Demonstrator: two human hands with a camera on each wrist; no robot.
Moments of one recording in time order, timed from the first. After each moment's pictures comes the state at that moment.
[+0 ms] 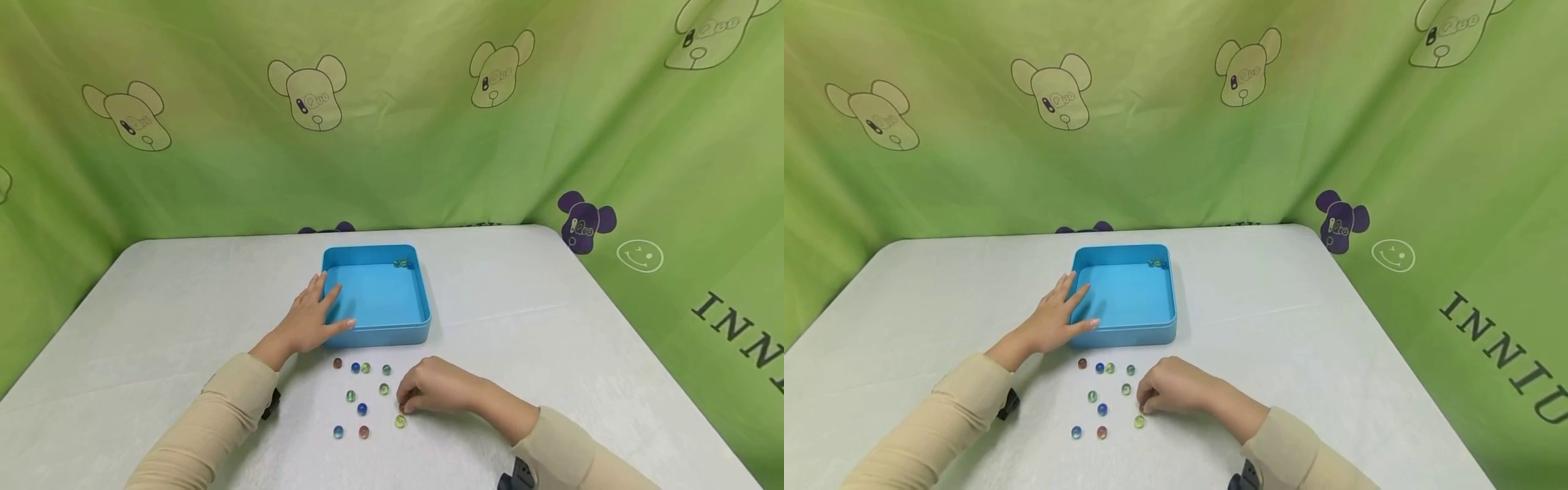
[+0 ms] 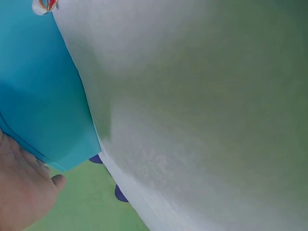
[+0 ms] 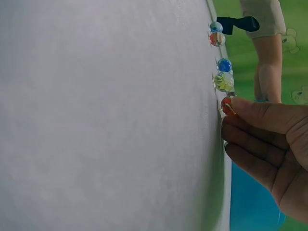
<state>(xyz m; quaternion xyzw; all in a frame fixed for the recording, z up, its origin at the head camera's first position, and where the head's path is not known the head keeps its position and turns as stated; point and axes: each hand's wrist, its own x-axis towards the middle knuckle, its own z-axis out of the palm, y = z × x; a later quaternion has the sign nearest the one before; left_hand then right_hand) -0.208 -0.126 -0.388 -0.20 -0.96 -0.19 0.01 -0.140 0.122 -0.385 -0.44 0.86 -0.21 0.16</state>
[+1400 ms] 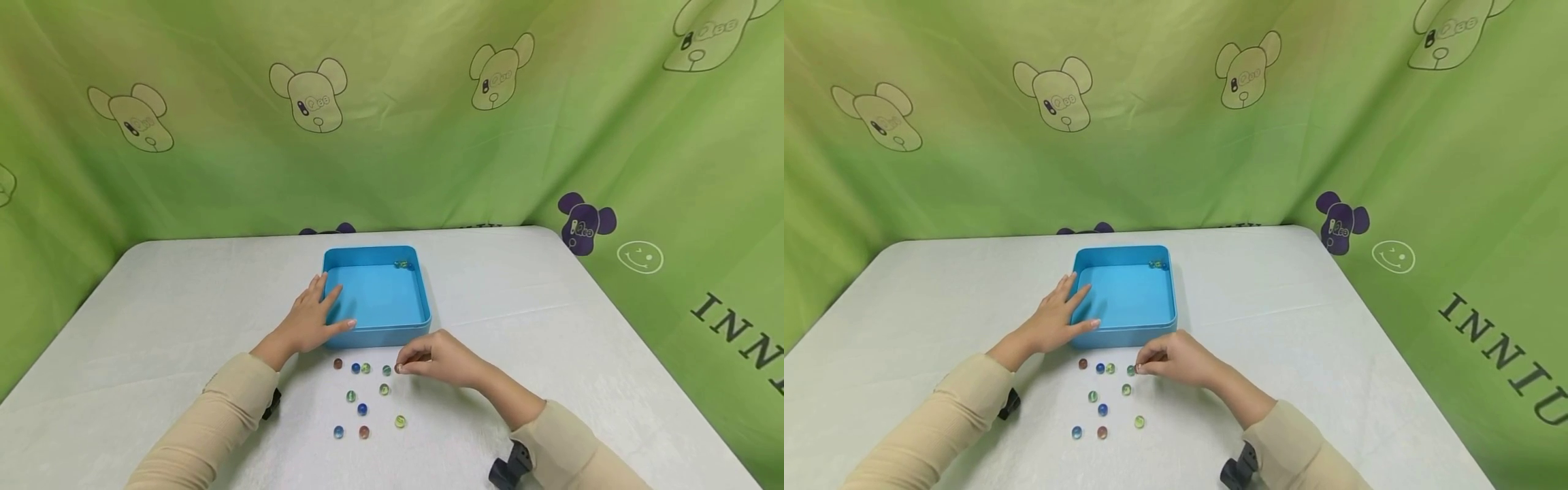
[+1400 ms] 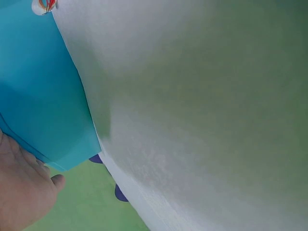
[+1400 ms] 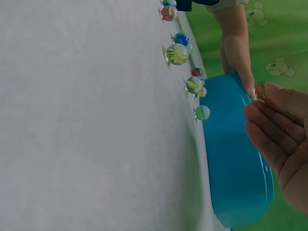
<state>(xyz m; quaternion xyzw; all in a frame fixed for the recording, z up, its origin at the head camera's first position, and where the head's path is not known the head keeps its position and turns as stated) -0.207 -0.126 -0.387 -0.20 -0.96 -0.19 0.00 -0.156 0.132 -0.374 -0.36 0.83 -0.41 0.11</state>
